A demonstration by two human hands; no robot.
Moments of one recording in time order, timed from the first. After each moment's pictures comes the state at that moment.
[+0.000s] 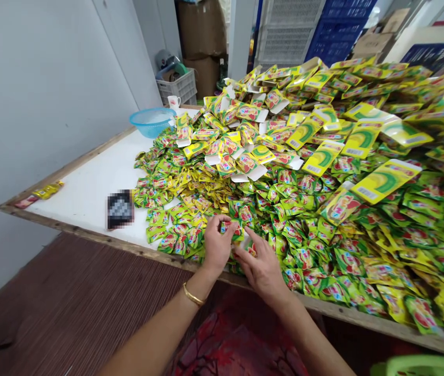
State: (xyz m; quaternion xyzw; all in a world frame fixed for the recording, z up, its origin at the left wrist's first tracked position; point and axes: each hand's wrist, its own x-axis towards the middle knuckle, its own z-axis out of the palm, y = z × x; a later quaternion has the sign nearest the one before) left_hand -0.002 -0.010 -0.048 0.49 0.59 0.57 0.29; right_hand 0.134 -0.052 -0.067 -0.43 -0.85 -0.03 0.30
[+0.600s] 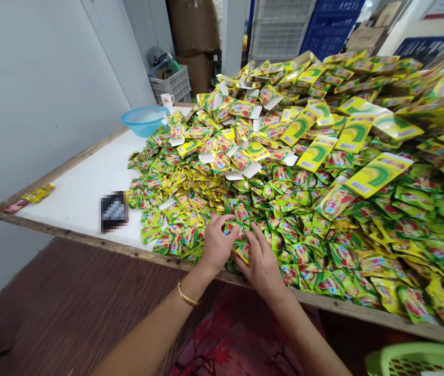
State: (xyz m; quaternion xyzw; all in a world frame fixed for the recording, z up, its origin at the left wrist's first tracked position) left_hand 0.002 -0.012 -0.036 0.60 0.59 0.48 0.26; right_hand 0.132 -0.053 -0.075 -0.49 -0.79 0.02 0.37
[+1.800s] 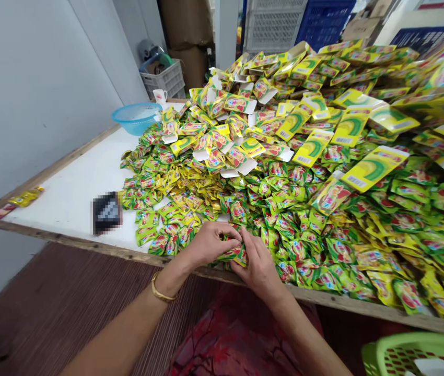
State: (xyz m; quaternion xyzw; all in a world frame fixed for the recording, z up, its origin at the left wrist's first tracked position) left_hand -0.025 -0.010 -0.004 0.73 0.44 0.30 0.43; right_hand 0.133 -0.055 -0.075 -0.45 -0.81 0.01 0.38
